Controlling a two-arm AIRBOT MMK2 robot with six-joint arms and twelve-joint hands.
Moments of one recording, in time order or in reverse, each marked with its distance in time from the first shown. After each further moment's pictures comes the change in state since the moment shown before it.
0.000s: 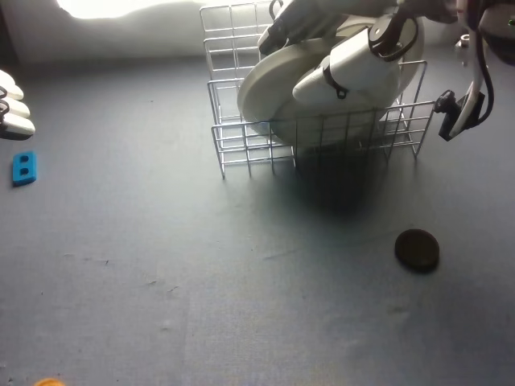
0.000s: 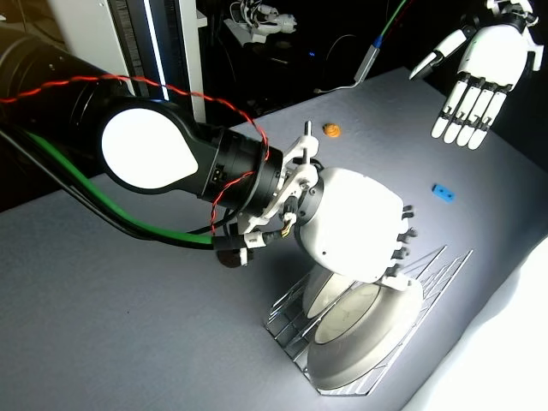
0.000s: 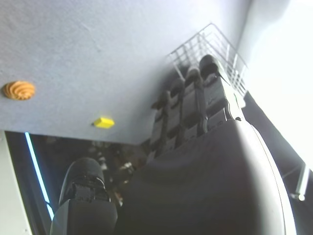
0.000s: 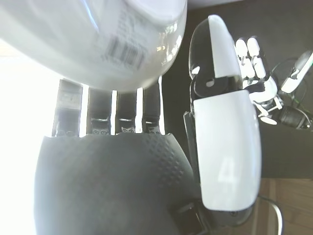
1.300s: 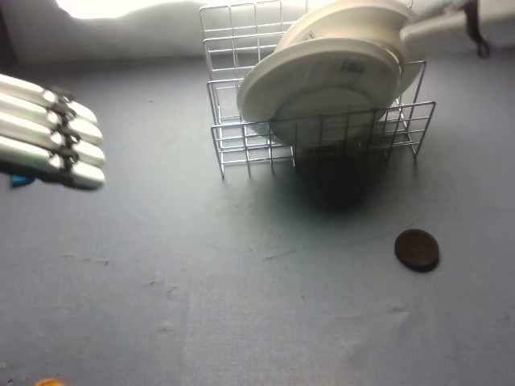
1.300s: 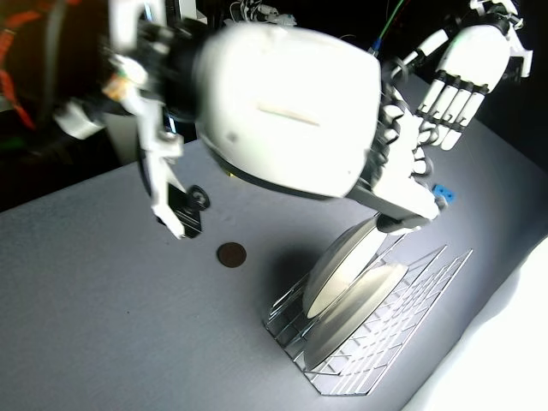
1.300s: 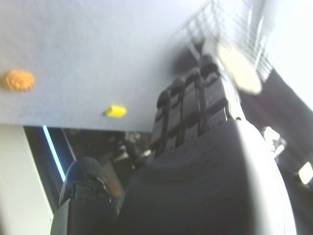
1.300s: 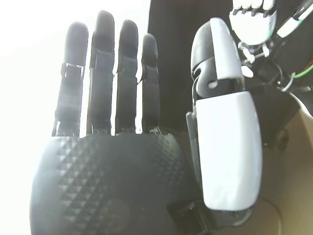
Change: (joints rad) left arm -0.001 0.026 -0.172 -0.016 -0.035 0.071; right arm 0.126 0.399 -0.325 -0.011 0.190 -0.201
